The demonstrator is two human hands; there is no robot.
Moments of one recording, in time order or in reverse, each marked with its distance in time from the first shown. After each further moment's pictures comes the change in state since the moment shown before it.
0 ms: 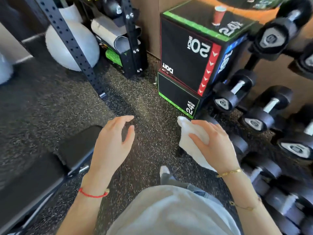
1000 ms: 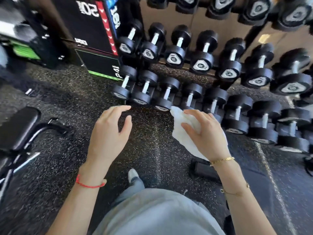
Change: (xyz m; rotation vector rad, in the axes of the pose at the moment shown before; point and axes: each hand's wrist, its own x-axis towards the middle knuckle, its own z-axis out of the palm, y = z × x) left_hand -0.458 0.230 0.047 -0.107 -0.215 0.404; right_hand -0.578 0.075 -0.184 -0.103 0.231 0.358
